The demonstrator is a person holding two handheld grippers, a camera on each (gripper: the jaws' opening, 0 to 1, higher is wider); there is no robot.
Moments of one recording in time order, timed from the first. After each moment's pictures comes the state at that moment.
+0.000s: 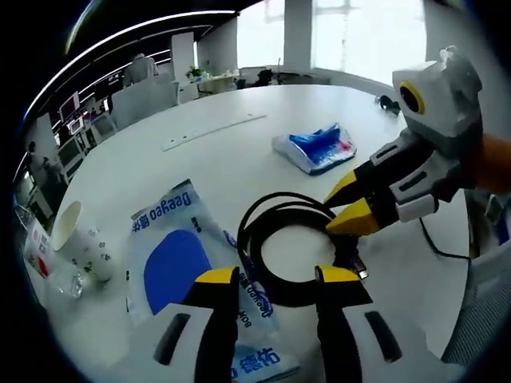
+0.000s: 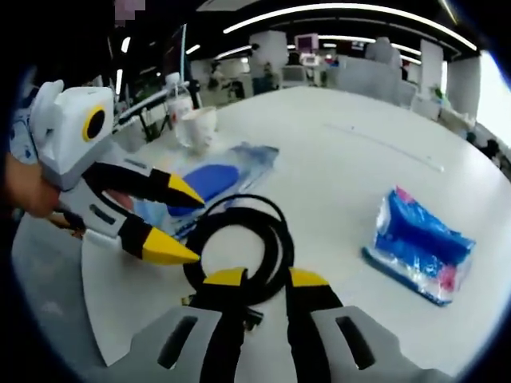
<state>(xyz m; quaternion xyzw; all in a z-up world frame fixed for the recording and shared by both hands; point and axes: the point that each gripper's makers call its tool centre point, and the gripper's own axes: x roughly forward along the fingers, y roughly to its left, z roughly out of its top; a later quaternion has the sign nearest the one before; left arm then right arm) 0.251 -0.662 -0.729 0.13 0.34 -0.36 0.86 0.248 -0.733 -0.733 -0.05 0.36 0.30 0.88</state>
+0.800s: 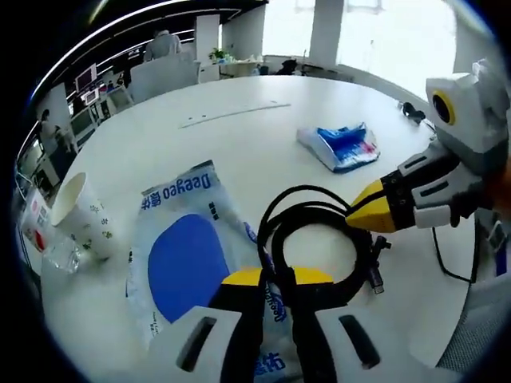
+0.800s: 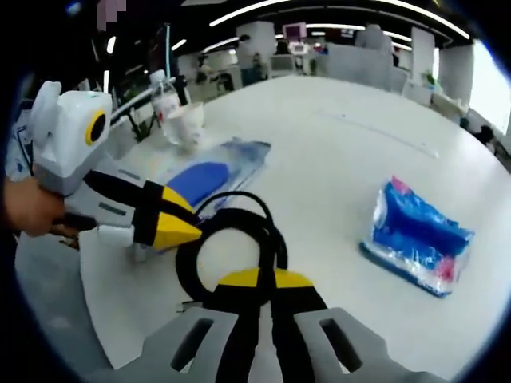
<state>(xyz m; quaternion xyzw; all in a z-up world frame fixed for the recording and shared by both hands) 0.260 -0.654 -0.732 0.09 0.39 -0.31 0.86 0.249 -0.737 -0.732 -0.04 0.40 0.26 0.88</state>
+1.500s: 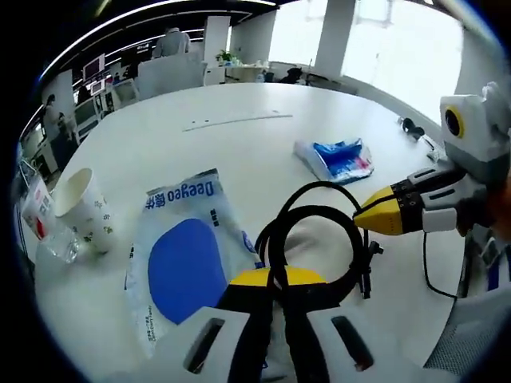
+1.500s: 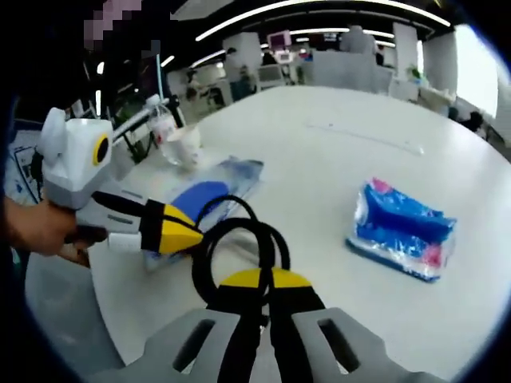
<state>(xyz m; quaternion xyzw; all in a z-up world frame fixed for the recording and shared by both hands) 0.254 -0.659 -0.717 0.05 0.38 -0.31 0.87 0.240 -0.747 -0.707 0.00 0.38 0.25 0.89</state>
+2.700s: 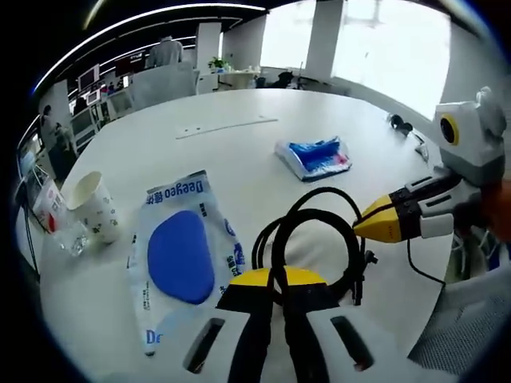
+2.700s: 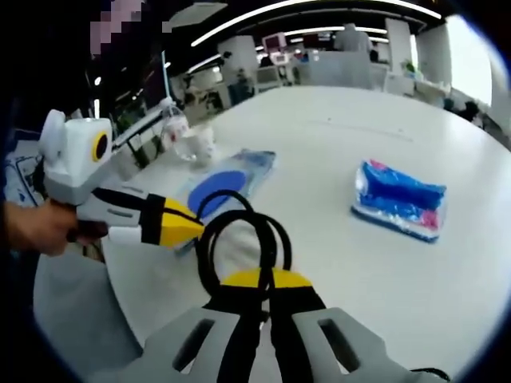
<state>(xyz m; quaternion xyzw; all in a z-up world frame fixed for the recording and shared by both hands) 0.214 -0.658 -0.703 0.06 0.36 -0.33 0.87 0.191 -0.744 -0.706 0.02 0.38 0.25 0.89</state>
